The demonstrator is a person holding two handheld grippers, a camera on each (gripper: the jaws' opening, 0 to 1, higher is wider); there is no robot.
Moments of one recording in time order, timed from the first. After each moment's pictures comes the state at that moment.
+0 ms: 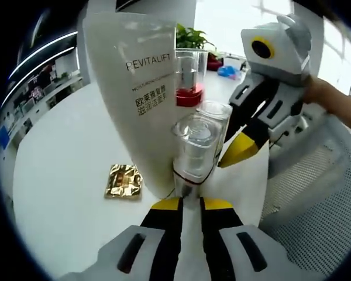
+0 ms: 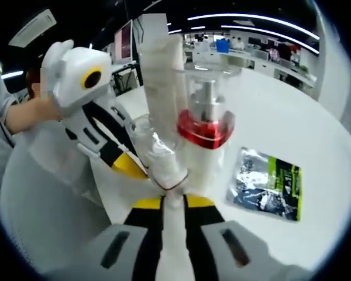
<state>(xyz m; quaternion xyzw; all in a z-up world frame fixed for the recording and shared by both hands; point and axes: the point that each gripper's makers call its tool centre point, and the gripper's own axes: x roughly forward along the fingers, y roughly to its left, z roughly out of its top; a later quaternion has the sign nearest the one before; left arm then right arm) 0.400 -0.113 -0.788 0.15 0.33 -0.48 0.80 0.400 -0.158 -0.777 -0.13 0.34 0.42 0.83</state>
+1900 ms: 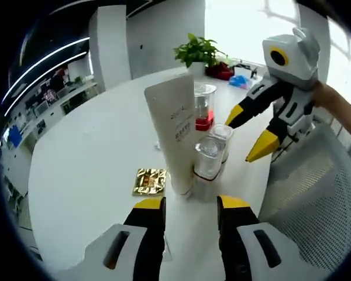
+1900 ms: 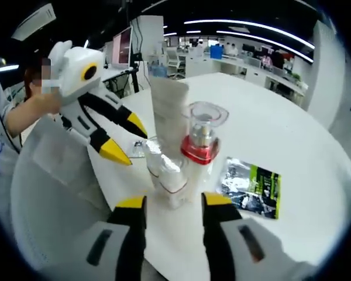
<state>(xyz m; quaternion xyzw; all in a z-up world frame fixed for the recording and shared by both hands) 0.401 -0.079 -0.740 0.16 0.30 -0.44 0.83 0.390 -0.170 -0.730 -0.16 0.32 0.39 0.85</state>
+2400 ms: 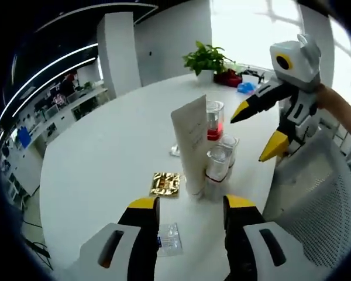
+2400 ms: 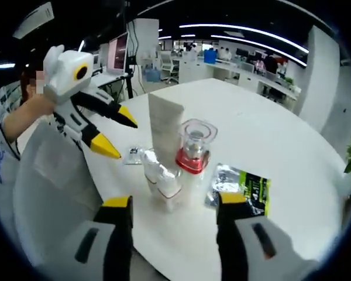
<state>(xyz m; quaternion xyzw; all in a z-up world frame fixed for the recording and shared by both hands) 0.404 -0.057 -0.713 0.15 0.28 -0.41 0.86 0.393 -0.176 -0.710 -0.16 0.30 0.36 0.87</state>
